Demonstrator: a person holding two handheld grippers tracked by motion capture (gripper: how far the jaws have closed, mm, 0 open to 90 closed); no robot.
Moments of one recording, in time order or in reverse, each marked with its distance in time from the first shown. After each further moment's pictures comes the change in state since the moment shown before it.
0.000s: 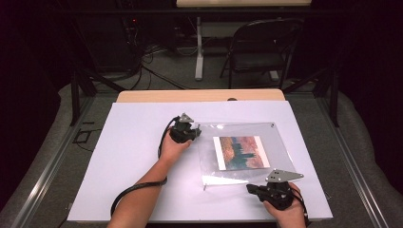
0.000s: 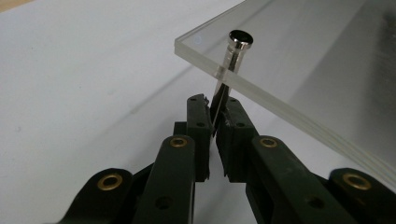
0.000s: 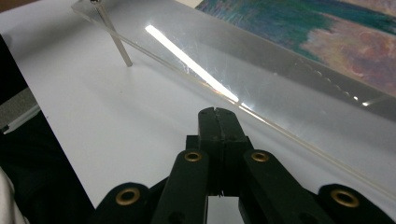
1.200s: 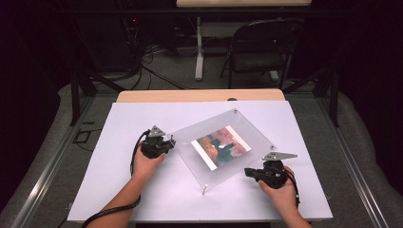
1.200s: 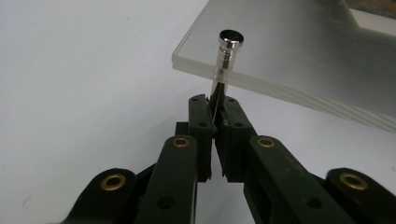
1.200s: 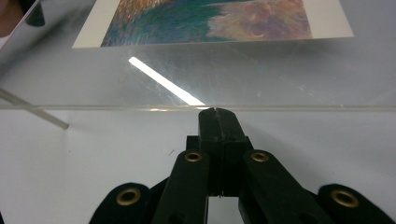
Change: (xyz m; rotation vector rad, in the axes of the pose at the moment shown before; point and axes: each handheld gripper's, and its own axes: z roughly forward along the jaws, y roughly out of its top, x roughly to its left) left arm 0.010 -0.069 -0.089 -0.004 0.102 -0.071; right arm -0.039 0.031 0.030 -0.005 -0.030 0.140
